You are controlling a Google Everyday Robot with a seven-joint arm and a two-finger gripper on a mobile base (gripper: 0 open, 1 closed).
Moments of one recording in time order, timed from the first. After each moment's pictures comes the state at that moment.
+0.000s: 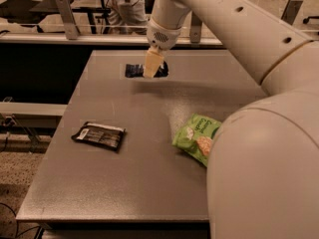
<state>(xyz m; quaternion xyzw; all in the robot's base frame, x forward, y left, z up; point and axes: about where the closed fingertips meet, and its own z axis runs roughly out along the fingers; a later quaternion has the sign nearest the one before) 0.687 0.008 0.886 -0.62 0.77 0.04 0.16</state>
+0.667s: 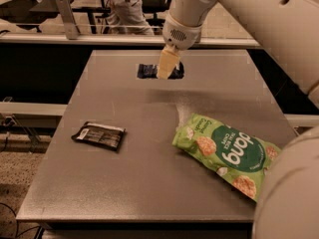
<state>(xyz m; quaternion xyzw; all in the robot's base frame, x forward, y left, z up) 0.643 -0.034 0.910 -0.59 0.79 0.04 0.16</state>
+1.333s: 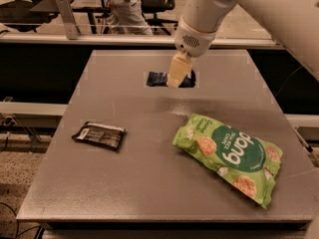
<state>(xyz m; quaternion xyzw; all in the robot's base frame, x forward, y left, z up) 0.606 -0.064 0.911 -0.56 0.81 0.03 0.15</state>
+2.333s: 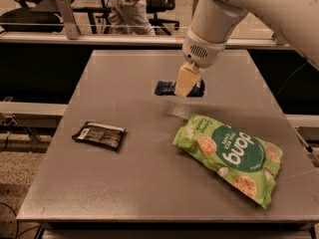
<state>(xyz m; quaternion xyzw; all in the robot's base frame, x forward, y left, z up) 0.572 -0.082 0.901 -0.53 0.84 0.04 0.13</state>
